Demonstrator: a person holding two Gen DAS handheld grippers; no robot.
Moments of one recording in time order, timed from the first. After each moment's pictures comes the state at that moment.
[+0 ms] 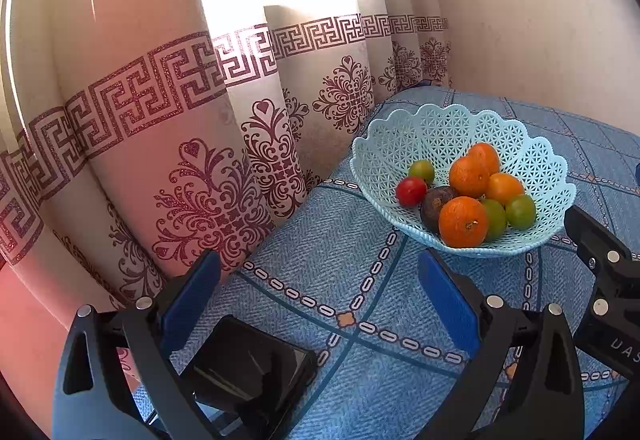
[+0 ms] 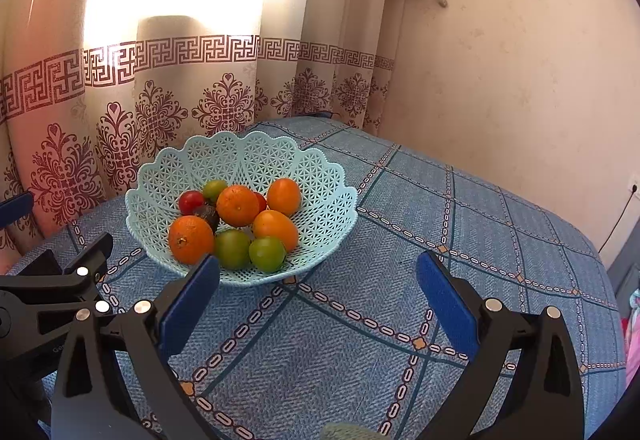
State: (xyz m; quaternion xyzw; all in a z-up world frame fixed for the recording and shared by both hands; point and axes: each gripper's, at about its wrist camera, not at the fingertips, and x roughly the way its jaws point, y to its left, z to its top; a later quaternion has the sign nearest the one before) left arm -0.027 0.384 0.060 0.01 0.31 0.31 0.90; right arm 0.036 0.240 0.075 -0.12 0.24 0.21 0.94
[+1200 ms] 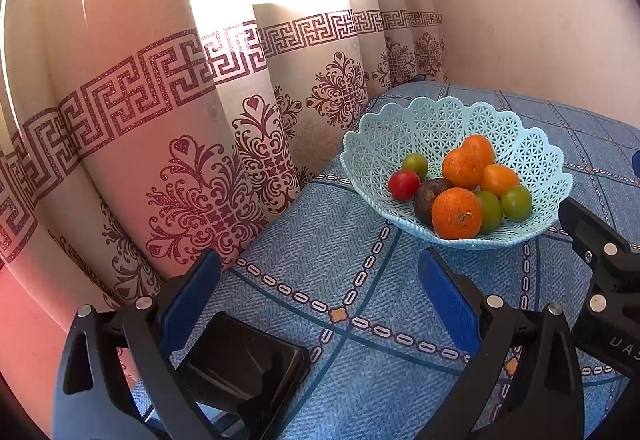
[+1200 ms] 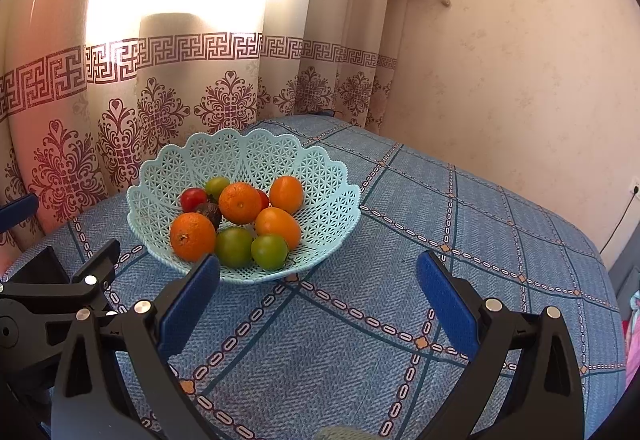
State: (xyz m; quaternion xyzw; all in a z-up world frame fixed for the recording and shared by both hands) left arm -0.026 0.382 0.056 0.02 0.31 0.31 0.90; right arm 0.035 0.241 0.072 -0.12 0.24 0.21 0.94
